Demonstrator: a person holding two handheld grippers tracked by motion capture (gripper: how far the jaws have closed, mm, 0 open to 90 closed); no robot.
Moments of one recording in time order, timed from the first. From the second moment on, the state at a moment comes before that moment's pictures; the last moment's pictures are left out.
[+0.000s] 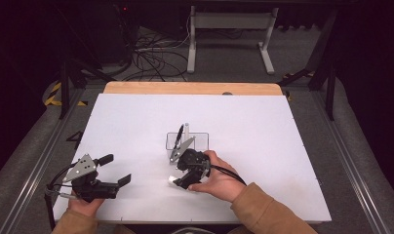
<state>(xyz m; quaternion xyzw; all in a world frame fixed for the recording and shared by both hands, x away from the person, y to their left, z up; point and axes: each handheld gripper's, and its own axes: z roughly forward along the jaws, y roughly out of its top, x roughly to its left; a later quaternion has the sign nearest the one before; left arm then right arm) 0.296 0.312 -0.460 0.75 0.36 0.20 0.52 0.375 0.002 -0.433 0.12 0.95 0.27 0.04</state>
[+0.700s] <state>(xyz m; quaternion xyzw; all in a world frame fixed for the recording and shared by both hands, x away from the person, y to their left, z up) 0.298 0.310 -0.461 0.75 0.36 0.20 0.52 0.374 0.009 -0.447 0.14 0.97 0.20 0.02</state>
